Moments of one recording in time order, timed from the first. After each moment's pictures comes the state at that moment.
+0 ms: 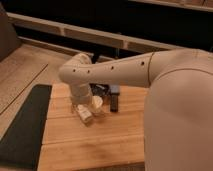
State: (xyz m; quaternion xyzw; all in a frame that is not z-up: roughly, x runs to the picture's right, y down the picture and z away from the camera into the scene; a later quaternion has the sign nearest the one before) arm -0.107 0.103 0.703 -0.26 0.23 0.64 0.68
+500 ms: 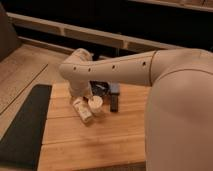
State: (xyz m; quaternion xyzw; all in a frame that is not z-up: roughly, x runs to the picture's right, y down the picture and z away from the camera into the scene) arm -0.128 0.026 0.728 -0.23 0.09 0.59 0.77
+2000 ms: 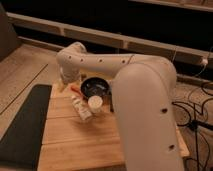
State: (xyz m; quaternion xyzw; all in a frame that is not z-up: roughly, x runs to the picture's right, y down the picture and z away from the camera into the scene) arm -0.222 -0.016 0.824 -0.30 -0.02 0.45 0.84
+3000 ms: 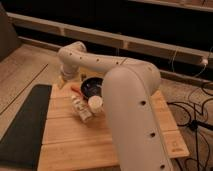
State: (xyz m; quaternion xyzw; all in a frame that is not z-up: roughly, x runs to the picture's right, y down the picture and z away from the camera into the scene) arm -0.229 -0.037 0.859 -0.31 -0.05 0.41 0.86
